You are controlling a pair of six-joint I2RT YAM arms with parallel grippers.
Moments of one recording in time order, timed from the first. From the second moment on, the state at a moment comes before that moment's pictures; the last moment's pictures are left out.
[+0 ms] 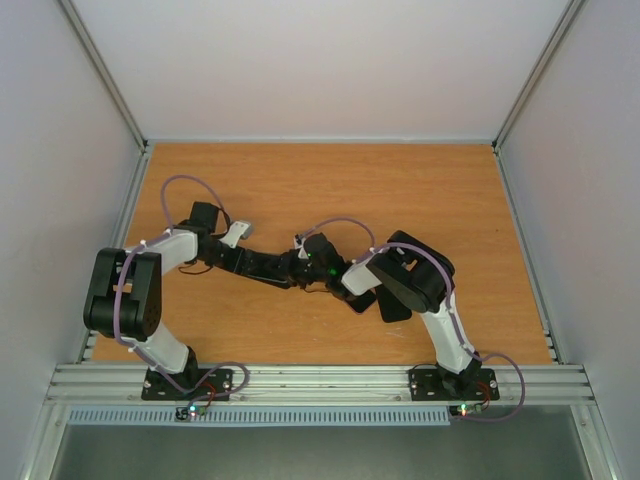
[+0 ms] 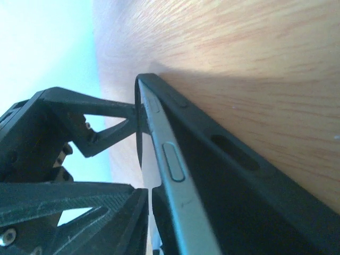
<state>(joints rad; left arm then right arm) -0.10 1.62 0.82 -0.46 0.52 0.23 0.84 2.16 0.96 0.79 -0.41 1.37</state>
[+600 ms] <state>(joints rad) -0.12 1.62 0.82 -0.47 0.57 0.24 0.86 2.01 1.02 0.34 -0.30 1.14</state>
